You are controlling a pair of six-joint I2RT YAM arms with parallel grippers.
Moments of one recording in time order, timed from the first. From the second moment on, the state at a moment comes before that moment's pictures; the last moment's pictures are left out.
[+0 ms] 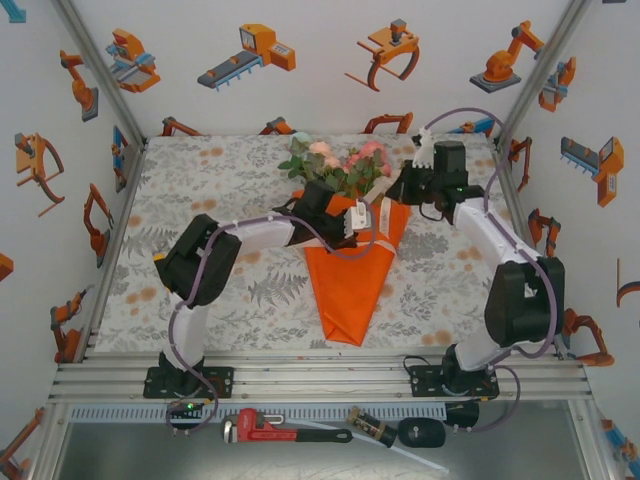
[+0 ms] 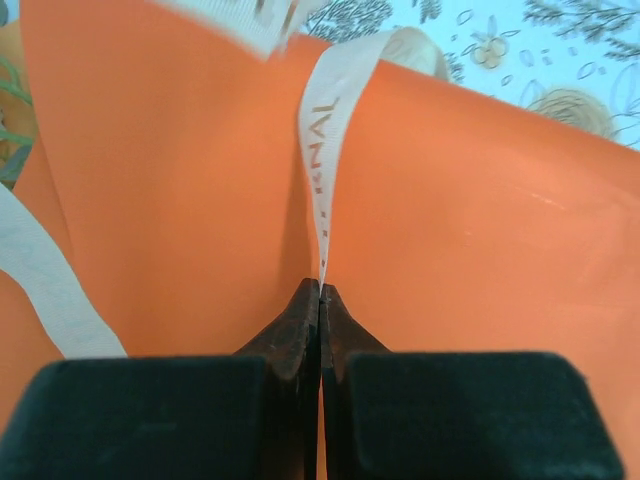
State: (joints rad) left arm -0.80 2.01 1.34 -0.03 0.62 0.66; right arm 0.18 1.59 1.19 -0.22 -0.45 0.25
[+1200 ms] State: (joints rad) left arm -0.84 1.91 1.24 0.17 0.52 0.64; right arm 0.24 1.64 1.29 -0.69 -0.47 0.15
